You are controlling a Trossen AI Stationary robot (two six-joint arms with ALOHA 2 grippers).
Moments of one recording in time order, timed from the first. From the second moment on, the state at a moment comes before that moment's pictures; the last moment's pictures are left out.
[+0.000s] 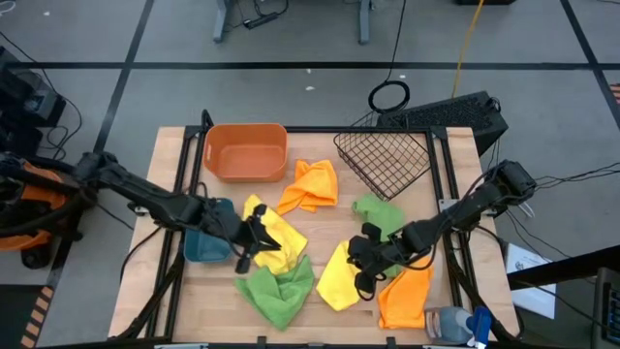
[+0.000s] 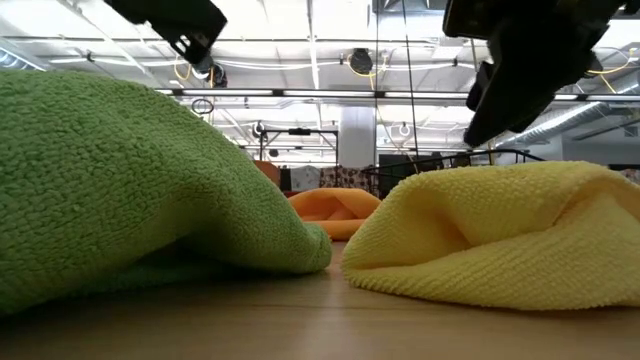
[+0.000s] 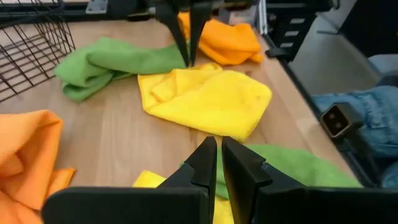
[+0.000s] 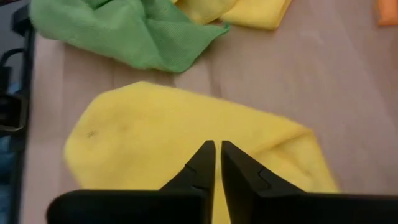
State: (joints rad) left arm -0.37 1.20 0.74 -0.04 -0.09 -0.12; right arm 0.49 1.54 0.92 -0.31 0.23 0.69
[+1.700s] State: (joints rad) left arm -0.40 1.36 0.74 0.10 -0.13 -0.14; right arm 0.64 1.82 0.93 -0.20 0.32 0.86
